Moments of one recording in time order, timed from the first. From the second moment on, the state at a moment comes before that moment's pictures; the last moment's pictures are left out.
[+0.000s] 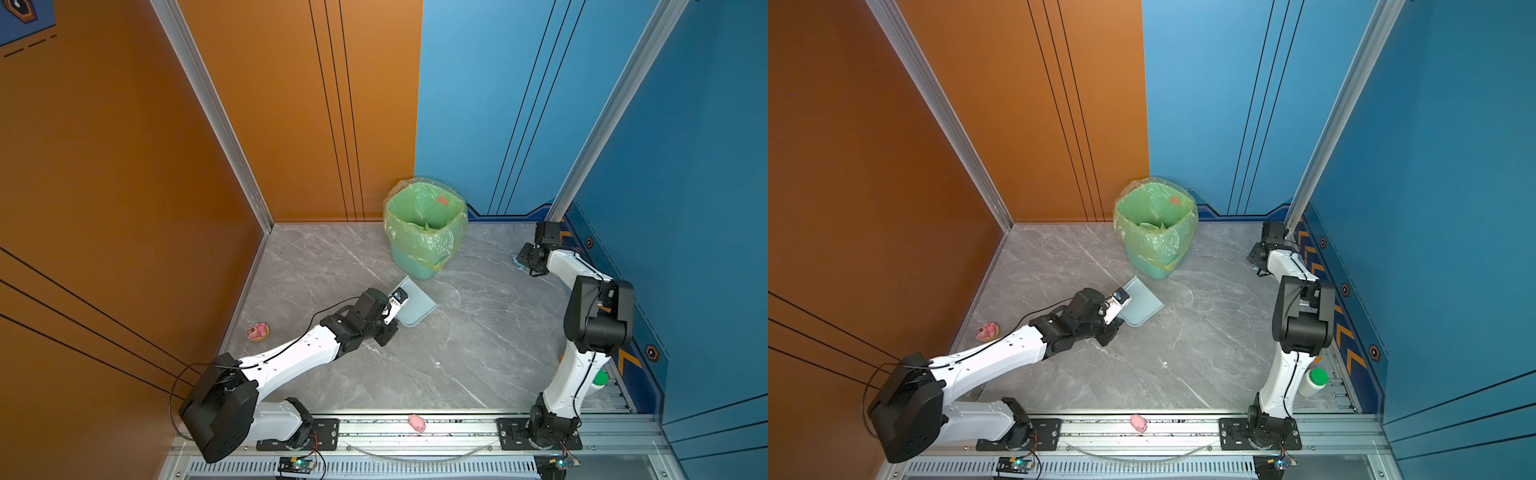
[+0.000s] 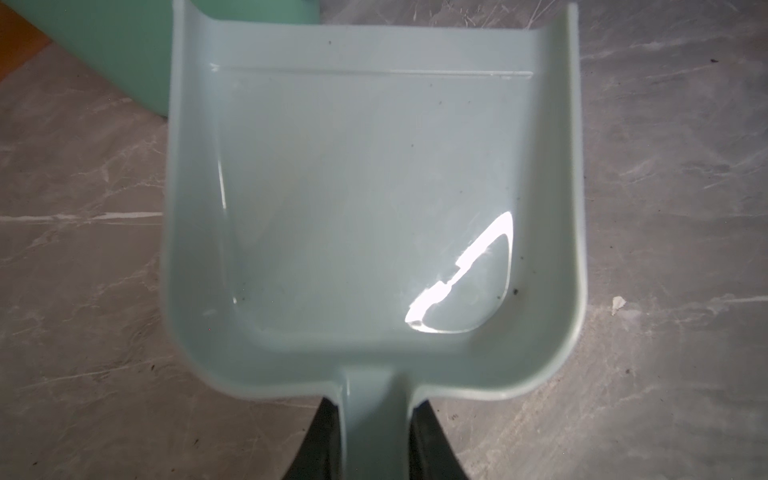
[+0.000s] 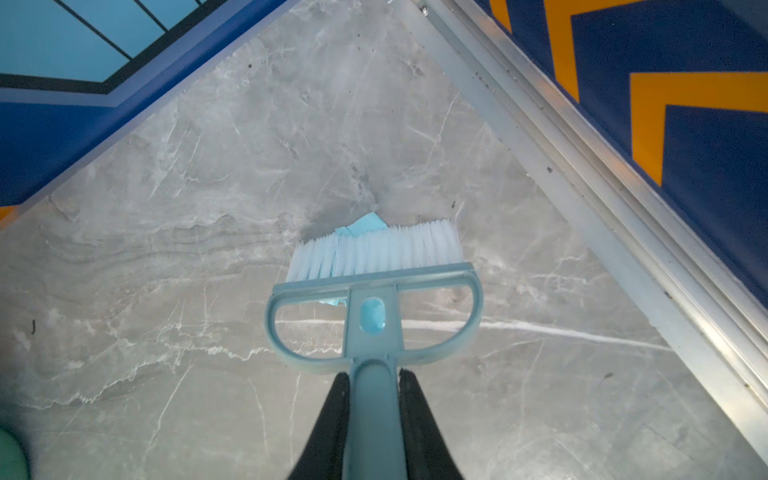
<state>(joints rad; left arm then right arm) -0.73 1.33 0.75 -0.24 -0.01 0.10 -0.14 1.96 1.43 -0.38 0.12 0.43</state>
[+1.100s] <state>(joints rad) -0.81 1.68 0.91 -0.37 0.05 0.09 0.50 1.61 1.02 -0.45 0.14 0.55</state>
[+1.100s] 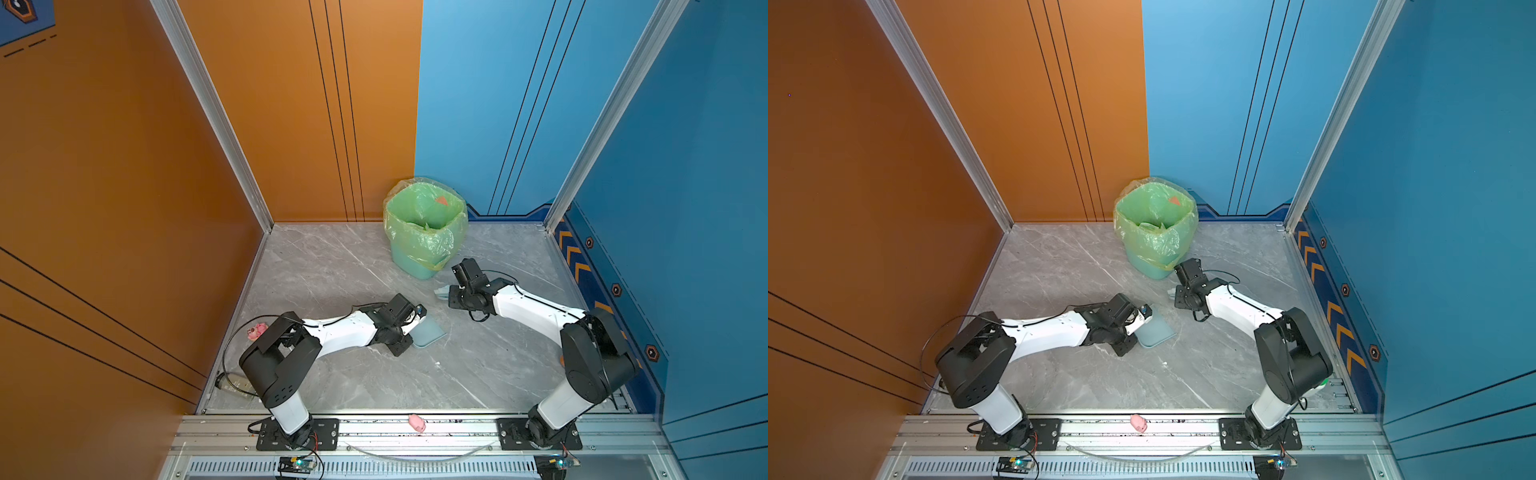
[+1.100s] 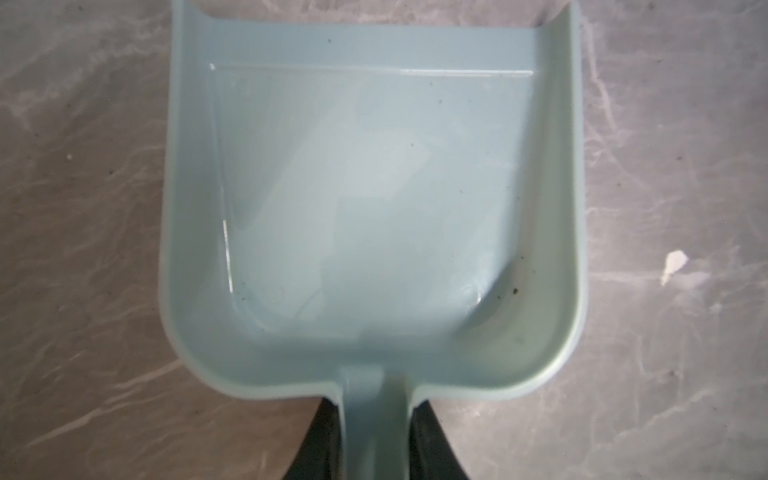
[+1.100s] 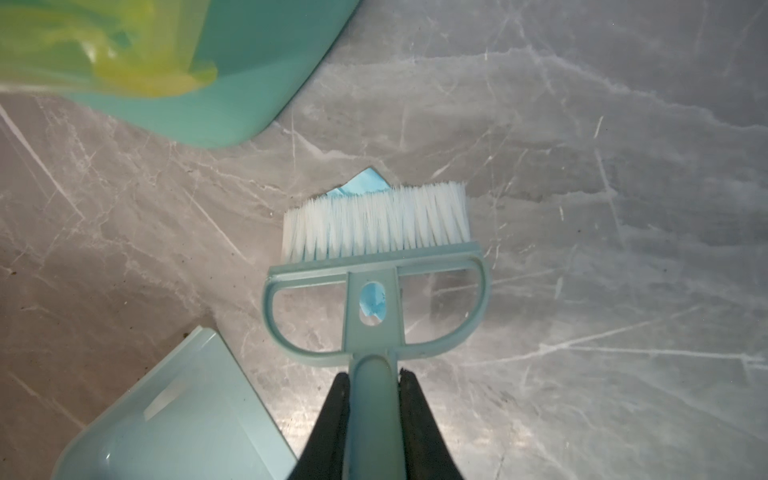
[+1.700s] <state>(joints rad) -0.81 1.72 0.96 -0.40 0.05 0.09 0.56 1.37 0.92 -0.55 -0.05 0.39</state>
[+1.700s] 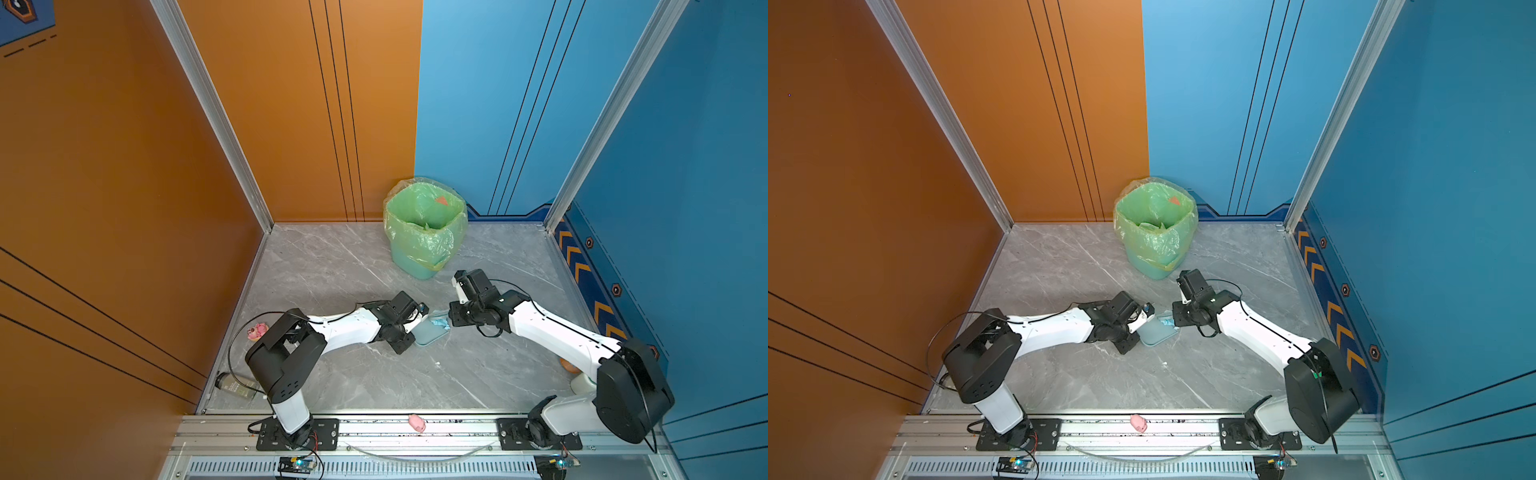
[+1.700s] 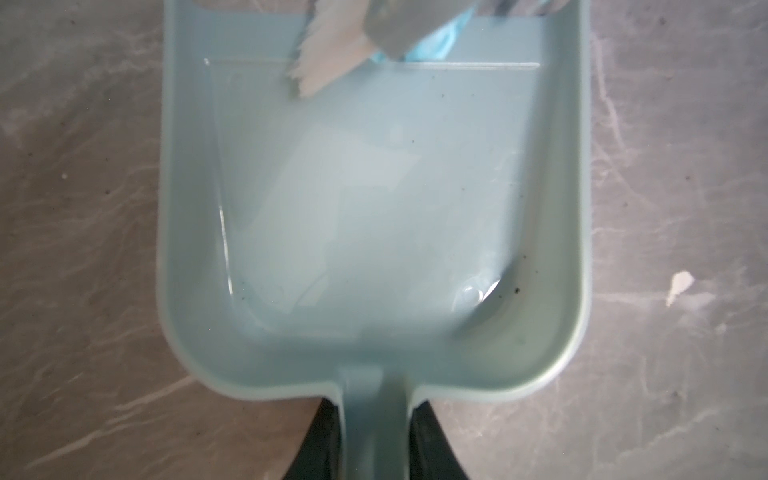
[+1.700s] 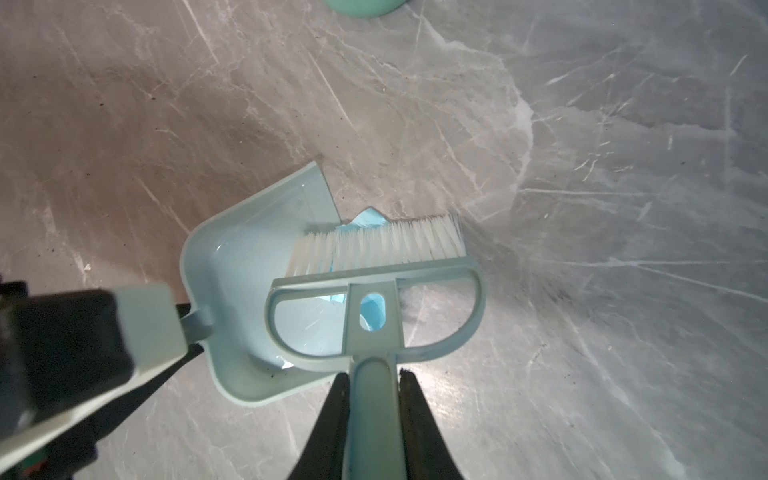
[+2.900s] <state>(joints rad) -0.81 1.75 1.00 -0.40 0.05 0.09 0.58 1.36 0.88 -0.59 0.02 0.30</state>
